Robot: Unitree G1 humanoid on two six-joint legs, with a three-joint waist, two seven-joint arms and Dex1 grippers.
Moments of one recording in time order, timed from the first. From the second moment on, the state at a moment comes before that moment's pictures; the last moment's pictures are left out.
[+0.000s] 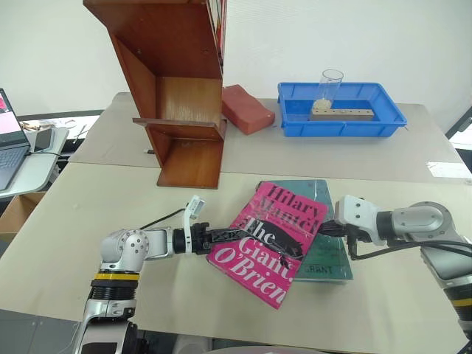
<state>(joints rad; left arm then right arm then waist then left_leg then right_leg) -0.35 0.32 0.08 0.04 -0.83 1.29 -0.74 -0.21 -0.93 0.10 -0.16 0.13 0.23 1.15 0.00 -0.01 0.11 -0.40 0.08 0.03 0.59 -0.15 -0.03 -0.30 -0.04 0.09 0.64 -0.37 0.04</state>
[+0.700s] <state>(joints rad) -0.38 0.48 0.27 -0.26 -0.99 1.22 -0.75 -0.15 -1.03 -0.14 -0.29 0.27 0.39 1.15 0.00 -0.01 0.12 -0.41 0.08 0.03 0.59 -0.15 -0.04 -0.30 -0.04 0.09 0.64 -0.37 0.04</state>
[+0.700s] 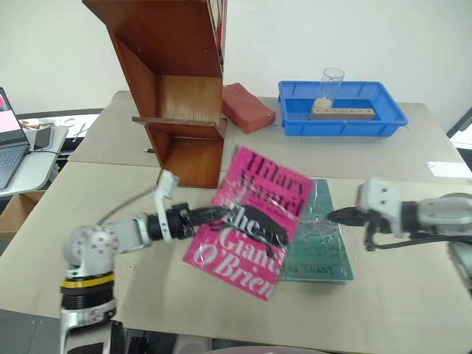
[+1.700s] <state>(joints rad) -0.94 0.89 -0.18 0.28 0.28 -0.53 -0.86 -0.70 -1.05 -0.24 -0.39 0.73 0.79 0.92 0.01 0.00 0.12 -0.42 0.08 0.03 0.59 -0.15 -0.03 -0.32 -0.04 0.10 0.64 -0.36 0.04</state>
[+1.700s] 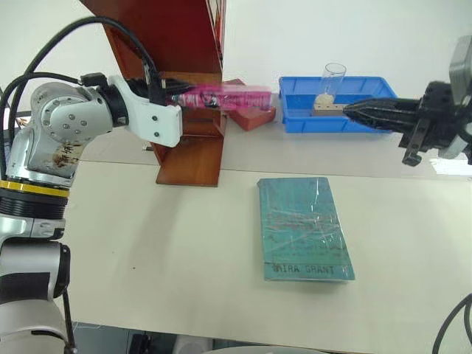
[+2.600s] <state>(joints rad) -0.64 1.17 0.19 -0.06 -0.34 0.22 -1.15 -0.67 -1.08 -0.17 -0.25 0.60 0.63 1.07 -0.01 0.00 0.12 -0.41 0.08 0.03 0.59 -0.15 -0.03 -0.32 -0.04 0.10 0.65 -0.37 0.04</state>
